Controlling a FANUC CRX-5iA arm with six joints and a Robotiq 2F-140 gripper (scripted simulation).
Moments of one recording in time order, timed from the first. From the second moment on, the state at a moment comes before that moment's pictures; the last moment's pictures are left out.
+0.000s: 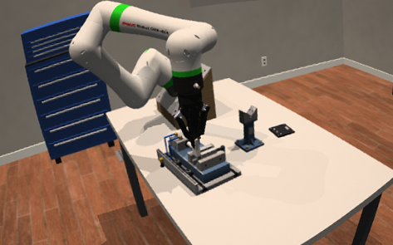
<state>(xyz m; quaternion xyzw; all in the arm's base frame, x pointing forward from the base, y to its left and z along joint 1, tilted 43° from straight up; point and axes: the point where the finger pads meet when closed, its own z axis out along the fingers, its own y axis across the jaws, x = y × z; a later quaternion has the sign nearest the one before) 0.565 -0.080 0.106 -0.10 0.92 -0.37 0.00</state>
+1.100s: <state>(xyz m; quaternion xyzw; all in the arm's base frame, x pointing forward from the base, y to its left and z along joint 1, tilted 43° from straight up) 0.569 -0.096 0.121 -0.10 0.92 -0.37 0.00</state>
